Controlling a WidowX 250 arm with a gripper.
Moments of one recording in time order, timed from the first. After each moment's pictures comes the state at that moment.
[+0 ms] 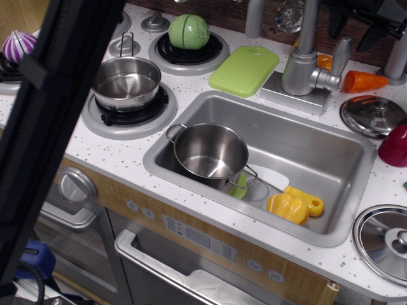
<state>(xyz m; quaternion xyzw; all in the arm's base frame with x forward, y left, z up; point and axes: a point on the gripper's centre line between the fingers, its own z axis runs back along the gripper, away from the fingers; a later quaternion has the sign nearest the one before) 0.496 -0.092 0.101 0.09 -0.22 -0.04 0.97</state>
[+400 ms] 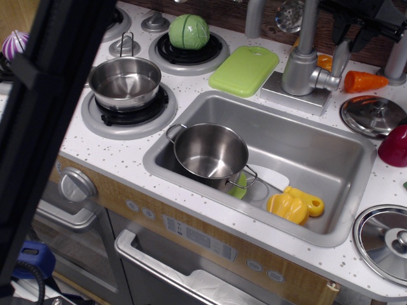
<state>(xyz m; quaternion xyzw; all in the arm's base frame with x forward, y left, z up) 0.484 -0.091 0.096 0.09 -0.21 0.00 0.97</state>
